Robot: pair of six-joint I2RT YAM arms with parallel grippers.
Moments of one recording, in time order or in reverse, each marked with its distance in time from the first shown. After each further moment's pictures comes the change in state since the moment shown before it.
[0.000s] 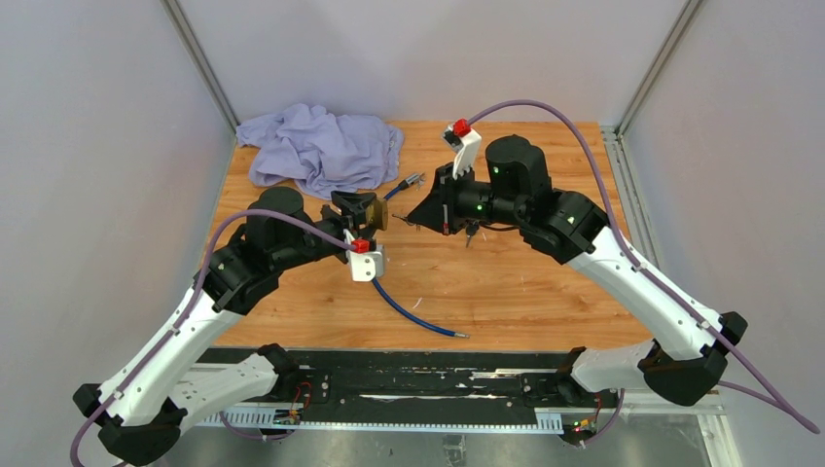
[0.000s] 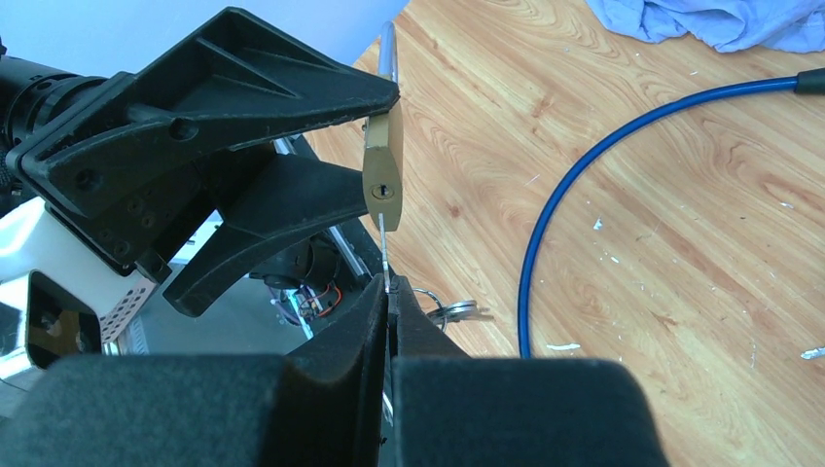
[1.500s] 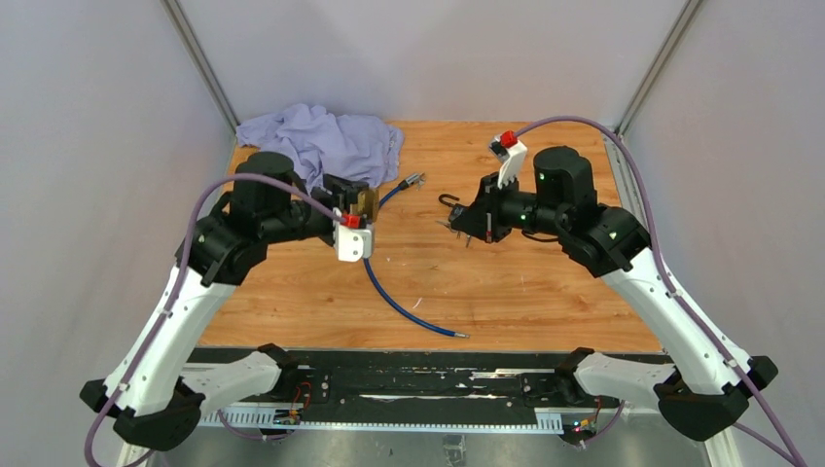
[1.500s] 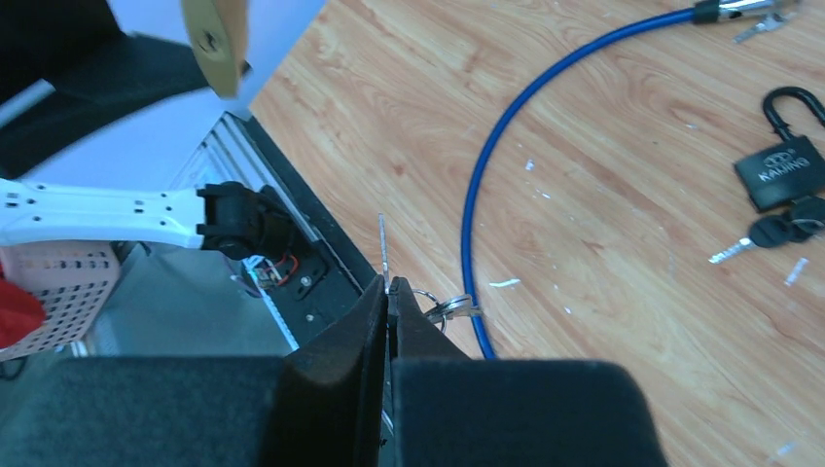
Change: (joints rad) left arm 0.139 0.205 0.369 -0.344 0.164 0.090; right arm -0.191 -0.182 -0.149 -0.116 -0.078 -0.082
